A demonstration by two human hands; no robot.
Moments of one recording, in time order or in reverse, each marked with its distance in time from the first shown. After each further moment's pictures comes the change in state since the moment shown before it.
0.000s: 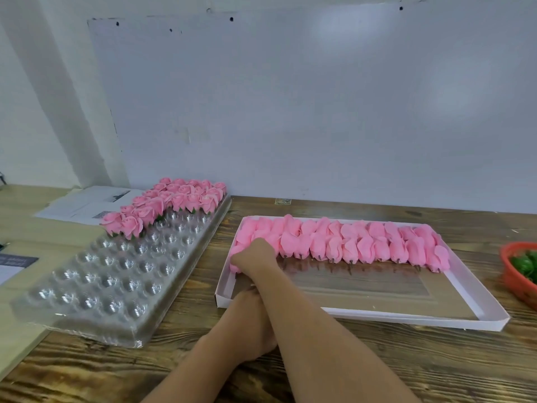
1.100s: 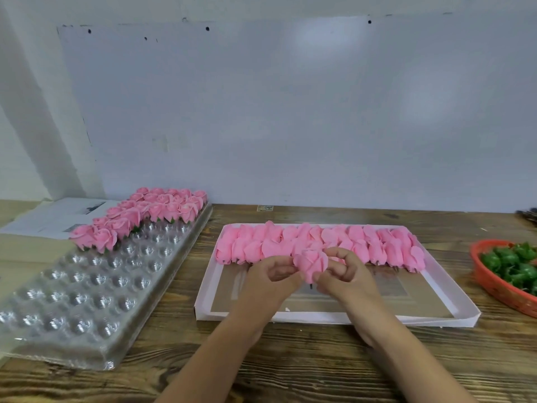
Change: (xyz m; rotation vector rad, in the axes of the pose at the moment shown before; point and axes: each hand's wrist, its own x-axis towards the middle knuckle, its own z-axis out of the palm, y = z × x) left_hand 0.052 0.056 -0.028 -1.212 0.183 -0.470; right_hand -0.091 0.150 -0.091 0.938 0.208 -0.300
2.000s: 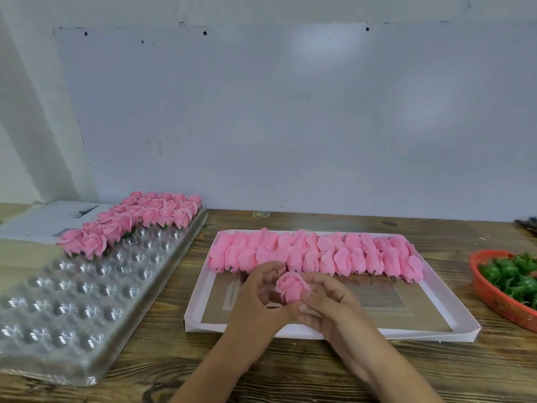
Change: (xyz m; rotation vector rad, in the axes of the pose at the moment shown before) left_hand -0.007 -0.018 0.003 -0.038 0.066 0.199; right_hand -0.015 0.000 0.011 0.326 -0.188 0.165
